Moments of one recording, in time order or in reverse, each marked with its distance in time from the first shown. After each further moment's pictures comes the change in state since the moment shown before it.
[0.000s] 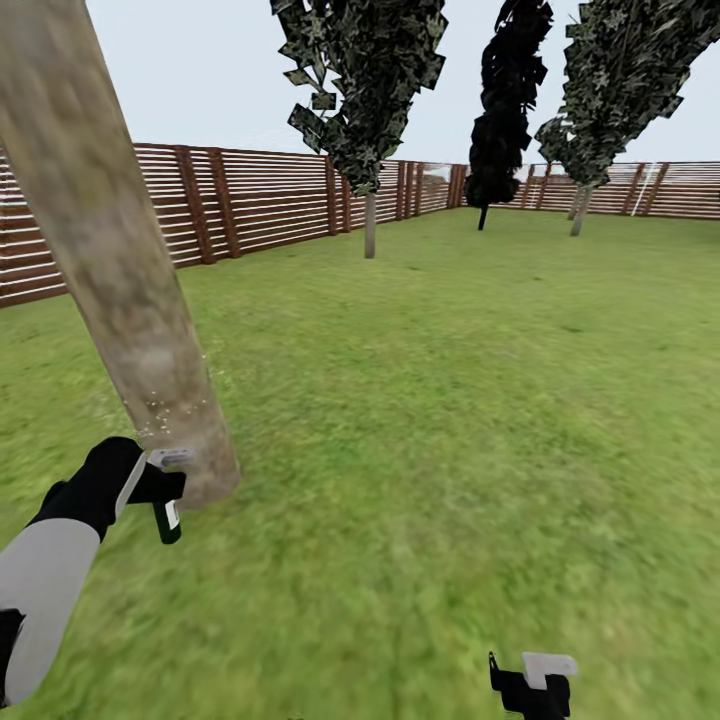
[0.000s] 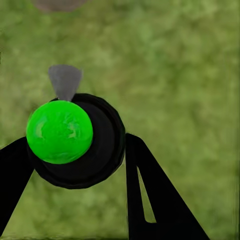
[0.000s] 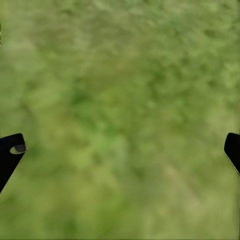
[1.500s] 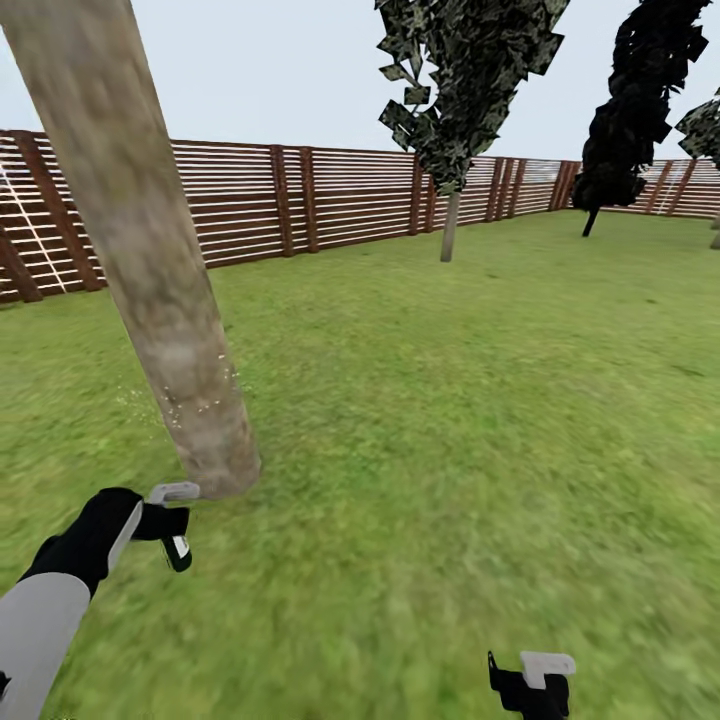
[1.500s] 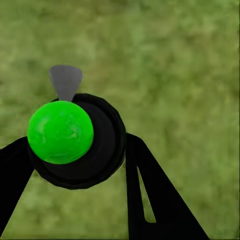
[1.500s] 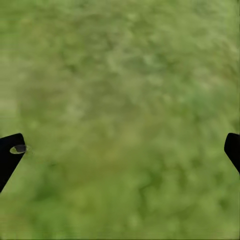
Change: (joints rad) left arm 0.162 0.001 0.010 -0.003 0.099 -0.202 -0.011; right arm 0.000 0.002 0.001 -0.002 0.000 0.000 0.002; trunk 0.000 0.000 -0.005
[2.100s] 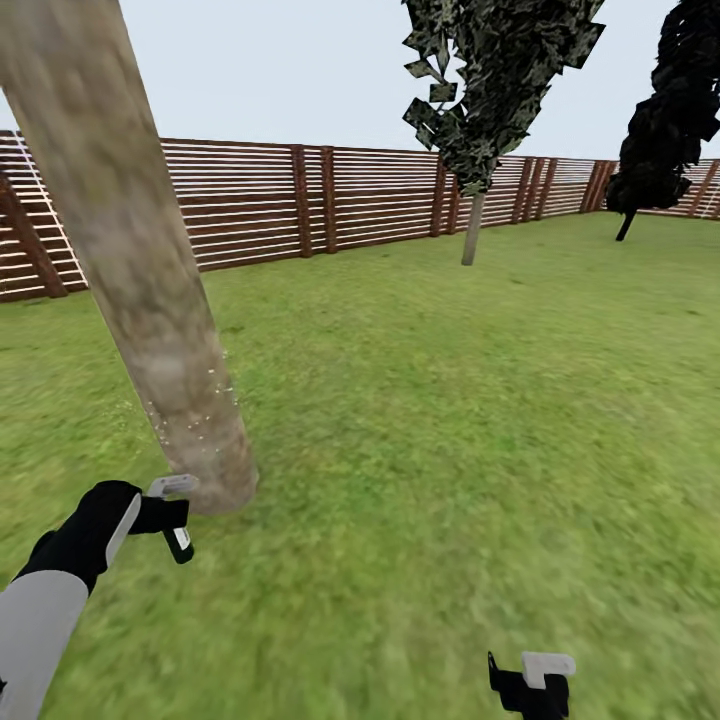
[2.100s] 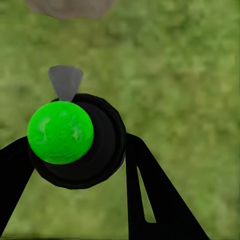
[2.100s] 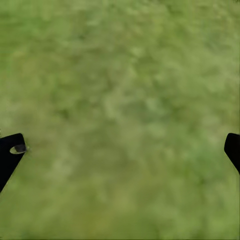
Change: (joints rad) left arm 0.001 0.005 -0.004 -0.056 0.034 0.041 0.007; right arm 0.000 0.000 0.000 0.000 0.001 0.000 0.000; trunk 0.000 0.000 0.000
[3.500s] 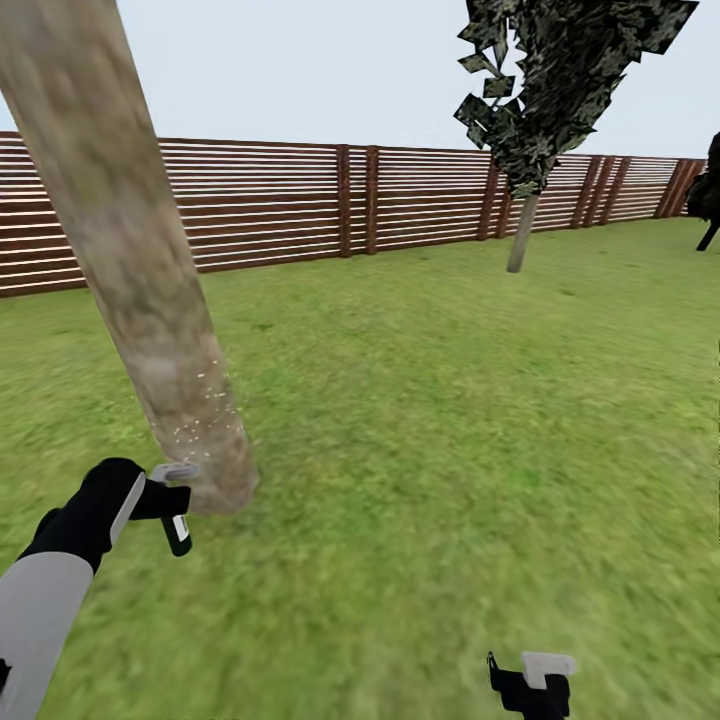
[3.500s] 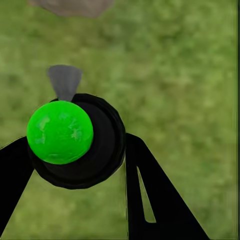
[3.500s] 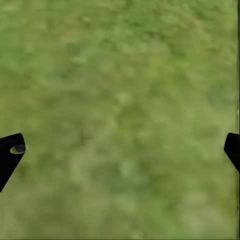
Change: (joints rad) left arm -0.046 -0.002 -0.029 -0.059 -0.025 0.146 0.002; right arm 0.000 -0.002 0.000 0.000 -0.001 0.000 0.000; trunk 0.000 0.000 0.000
